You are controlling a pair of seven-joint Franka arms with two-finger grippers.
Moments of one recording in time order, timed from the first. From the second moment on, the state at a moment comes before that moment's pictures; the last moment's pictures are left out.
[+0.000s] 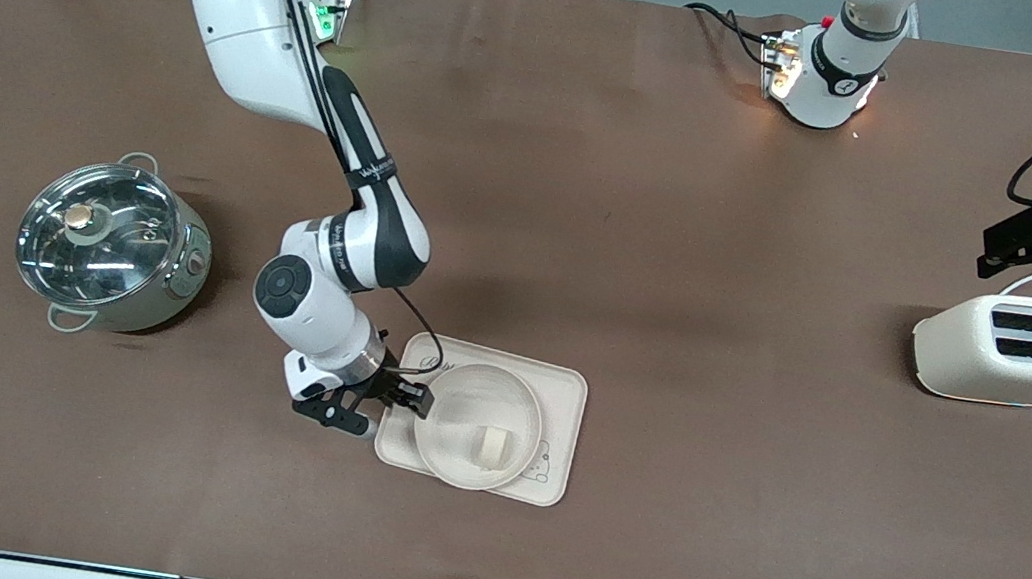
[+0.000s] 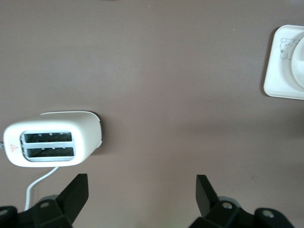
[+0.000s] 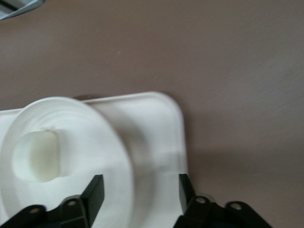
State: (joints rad) left arm 0.42 0.14 -0.54 -1.34 0.06 1.45 -0.09; right arm 0.50 0.85 -0.11 -1.34 0.34 2.43 0.40
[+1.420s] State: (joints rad) left arm 0.07 0.11 -0.13 -1.33 0.03 1.41 0.03; right arm 0.15 -0.14 -0.16 -1.79 0.01 1.72 0.00
